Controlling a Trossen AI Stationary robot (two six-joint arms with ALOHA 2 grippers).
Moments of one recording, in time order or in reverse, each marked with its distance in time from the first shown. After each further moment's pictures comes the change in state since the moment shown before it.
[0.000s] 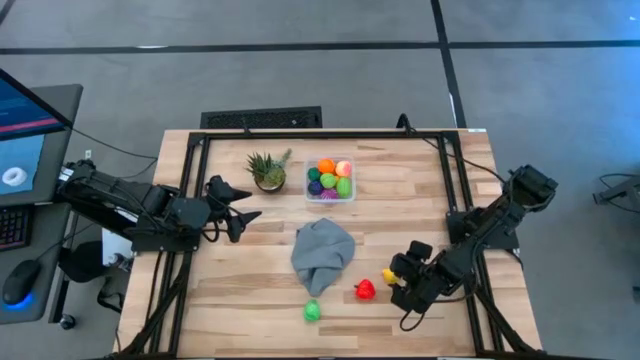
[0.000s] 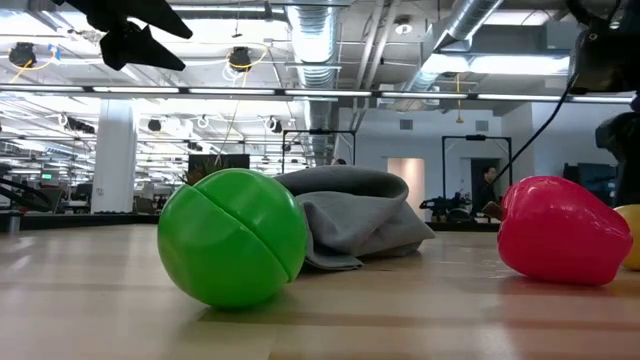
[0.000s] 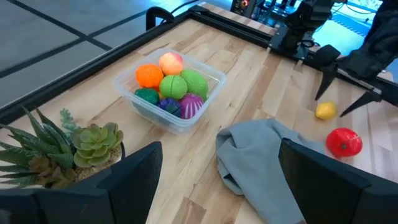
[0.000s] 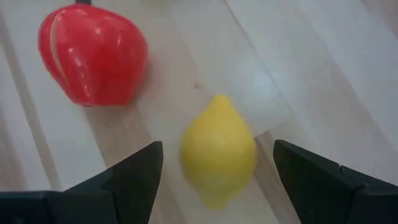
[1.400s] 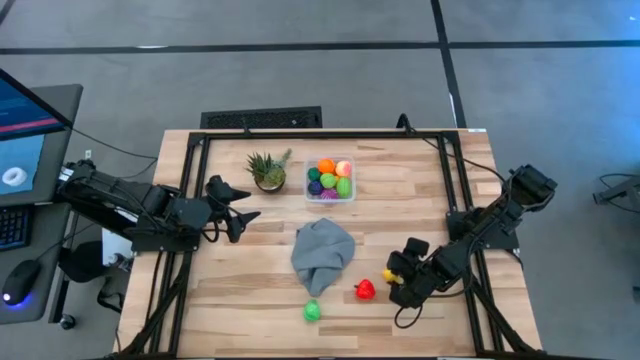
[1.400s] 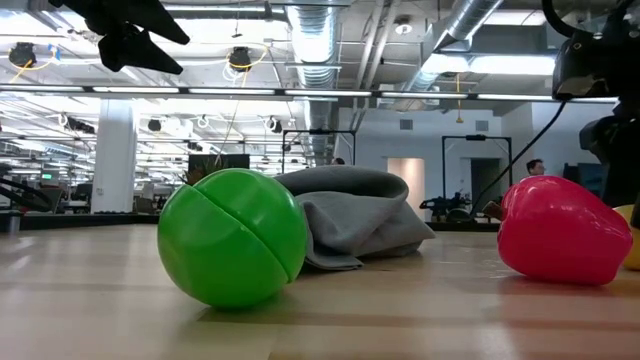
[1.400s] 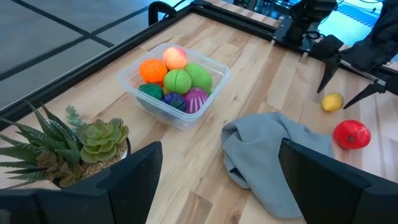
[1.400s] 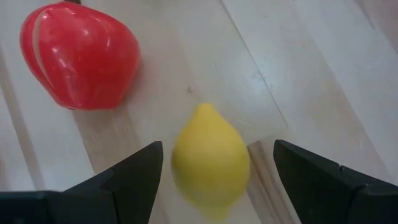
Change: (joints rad) left arm 0.000 0.000 0.000 -0.031 0.001 0.006; right arm -0.050 0.002 0.001 0.000 -0.038 -0.086
